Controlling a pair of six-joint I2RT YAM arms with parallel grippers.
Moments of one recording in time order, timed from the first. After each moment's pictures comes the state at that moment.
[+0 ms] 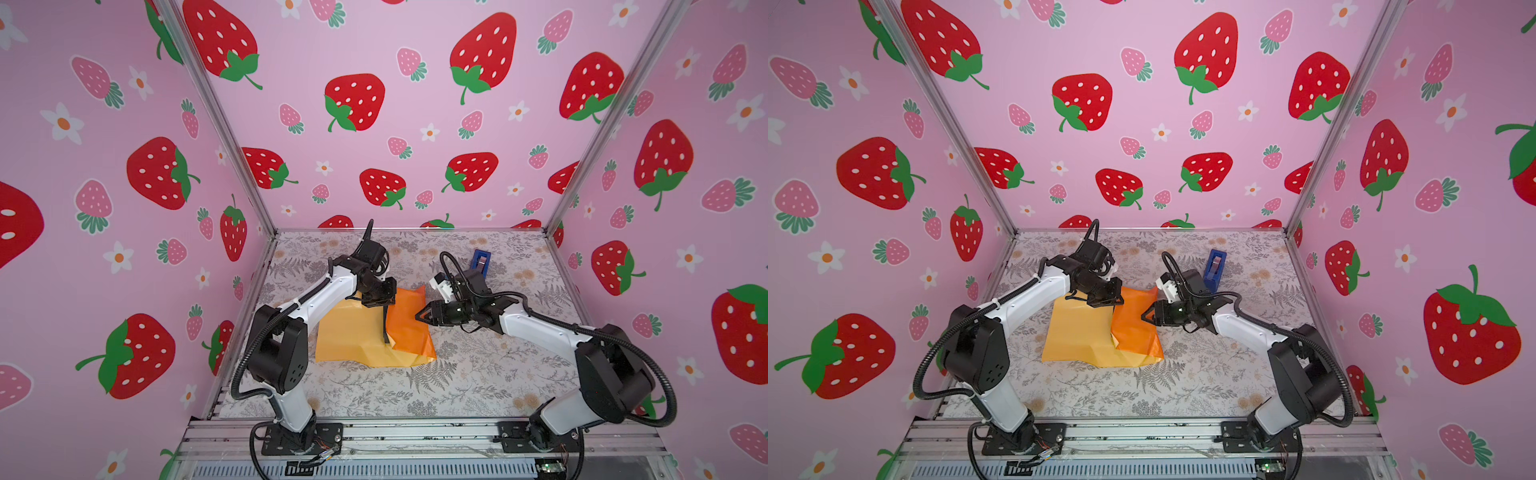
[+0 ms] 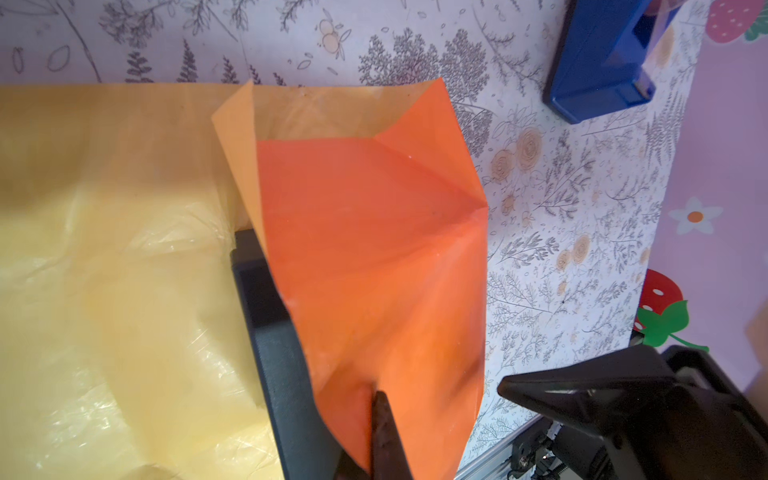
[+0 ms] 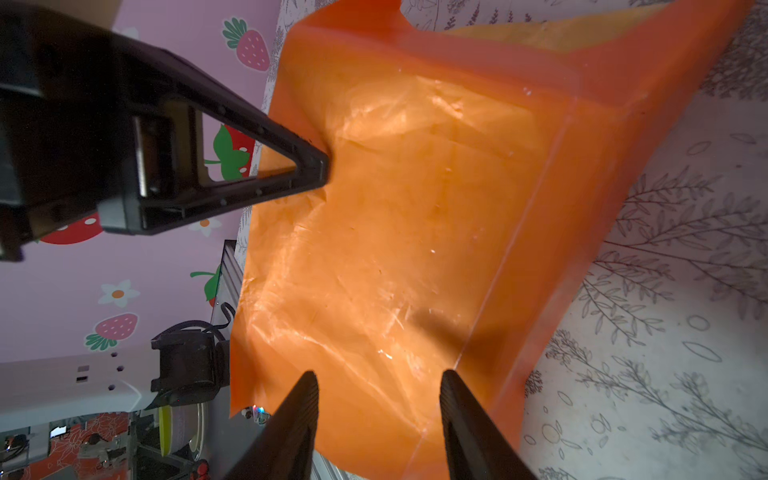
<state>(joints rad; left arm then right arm) -0.44 1.76 1.41 -0.84 0.37 -0.46 0.69 1.55 0.93 -0.15 -0.62 0.55</state>
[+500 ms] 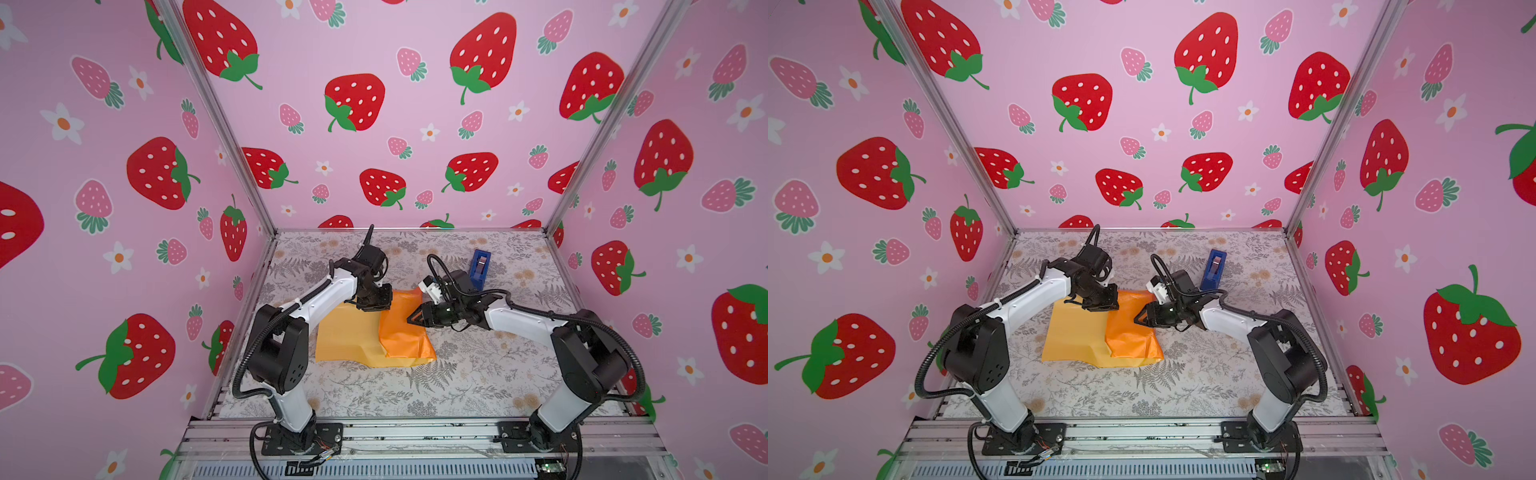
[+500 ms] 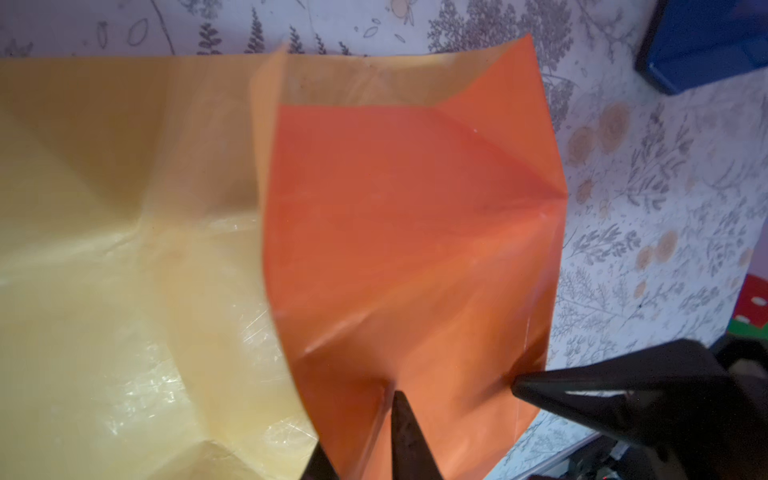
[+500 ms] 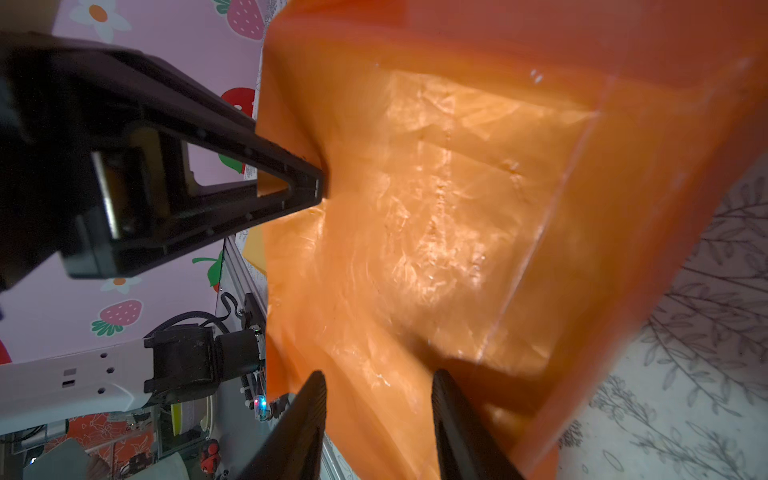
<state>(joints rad) -0.44 1.76 1.38 -0.87 0.26 -0.43 0.72 1.68 0.98 -0.12 -0.66 0.56</state>
